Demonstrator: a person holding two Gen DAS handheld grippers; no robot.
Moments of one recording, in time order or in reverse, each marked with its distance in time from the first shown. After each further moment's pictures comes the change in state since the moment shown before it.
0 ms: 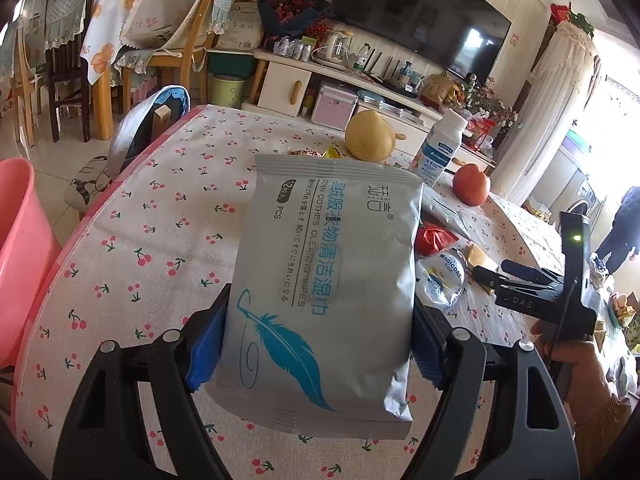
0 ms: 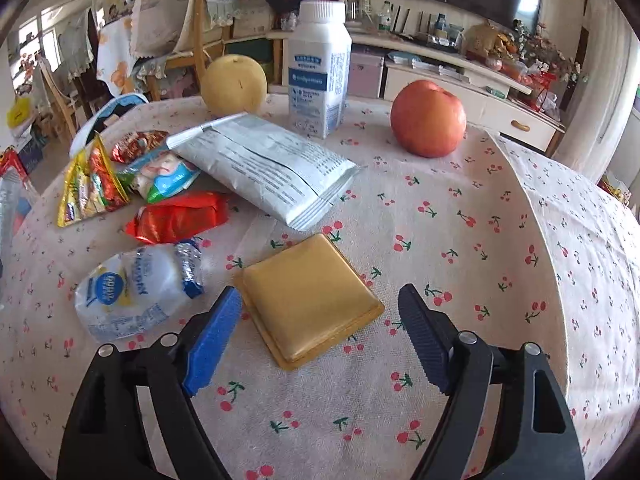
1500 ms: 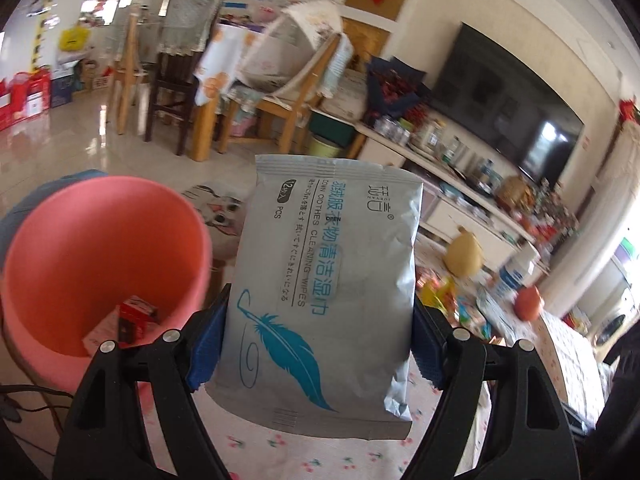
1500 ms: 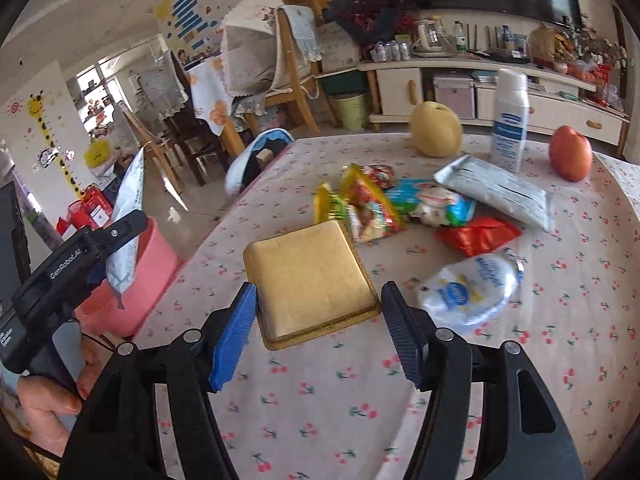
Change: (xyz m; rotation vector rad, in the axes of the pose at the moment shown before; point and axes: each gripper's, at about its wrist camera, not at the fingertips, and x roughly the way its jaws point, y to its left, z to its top) left arm -0.084 0.102 0.028 -0.287 -0.269 0.248; right arm -0.094 0.206 0.001 0.022 -0.156 0.361
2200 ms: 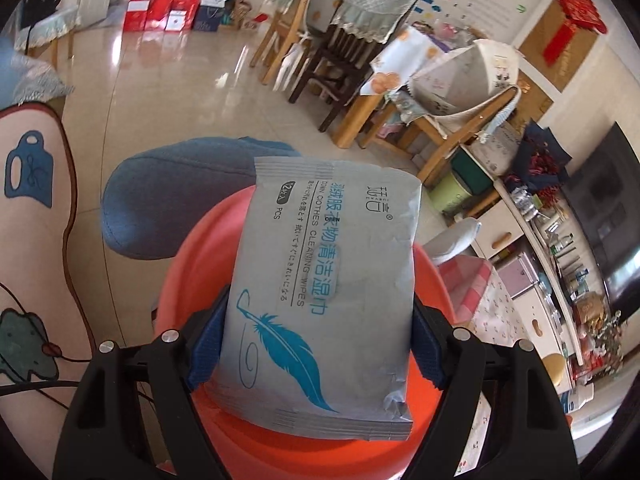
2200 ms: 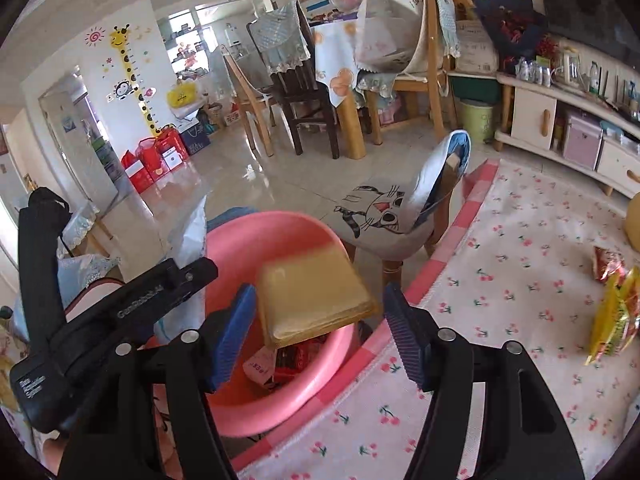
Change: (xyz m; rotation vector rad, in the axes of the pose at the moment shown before) left arm 0.010 0.181 0.043 -0.432 0.046 0.320; right arm 0.128 0.195 0.040 -0.210 0.091 0.238
